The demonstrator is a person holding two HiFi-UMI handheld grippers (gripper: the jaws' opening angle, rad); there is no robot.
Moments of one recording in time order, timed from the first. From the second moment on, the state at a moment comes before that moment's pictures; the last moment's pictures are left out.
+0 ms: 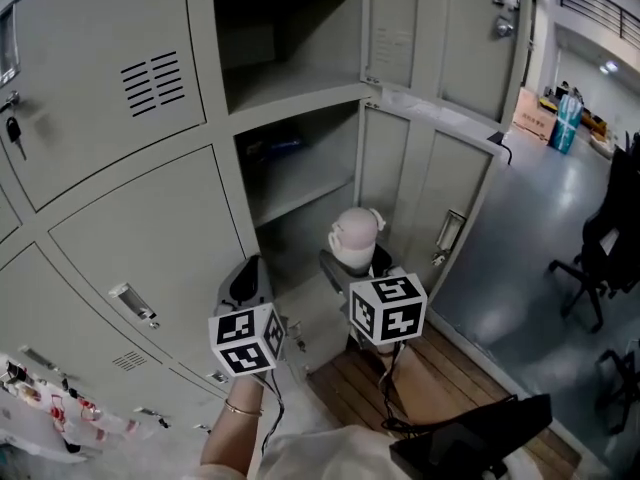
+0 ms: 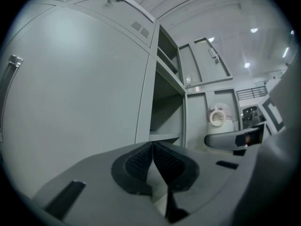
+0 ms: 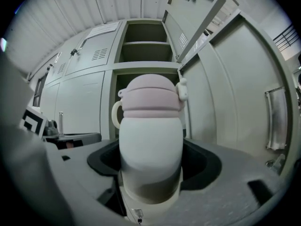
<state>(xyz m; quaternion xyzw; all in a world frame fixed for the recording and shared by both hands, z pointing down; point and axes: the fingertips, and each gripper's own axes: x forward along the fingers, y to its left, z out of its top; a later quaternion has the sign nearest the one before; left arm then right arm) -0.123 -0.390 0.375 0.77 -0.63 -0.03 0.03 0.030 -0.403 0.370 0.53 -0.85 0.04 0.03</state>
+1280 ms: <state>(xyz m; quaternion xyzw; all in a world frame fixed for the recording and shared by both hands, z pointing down) -0.124 -0.389 0.262 0.79 -0.61 -0.04 -0.03 0.032 -0.427 0.254 0.49 -0.87 -0.01 0.02</state>
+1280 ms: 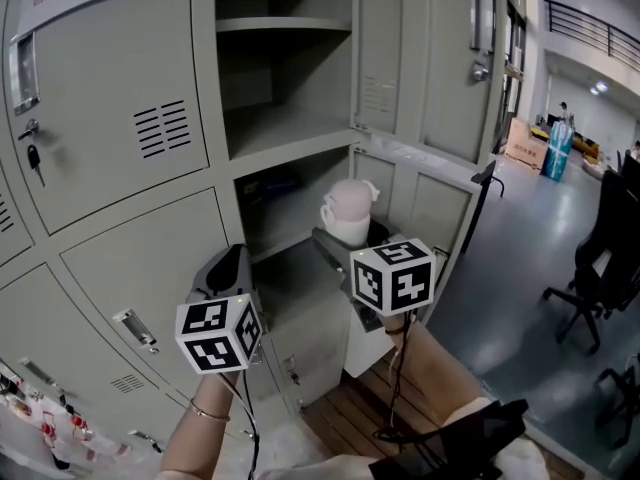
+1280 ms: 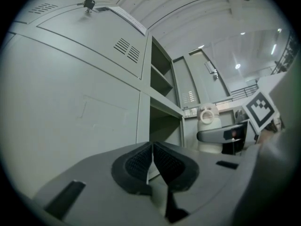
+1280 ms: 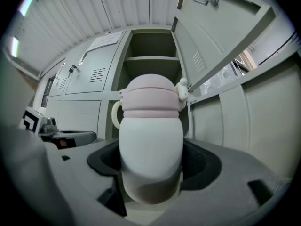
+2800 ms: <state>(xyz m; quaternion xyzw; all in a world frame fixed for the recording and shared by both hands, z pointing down) -0.139 -0.374 0.107 0.76 -0.63 -0.05 -0.10 0.001 -0.480 0.087 0.46 -0.89 -0.03 -0.01</state>
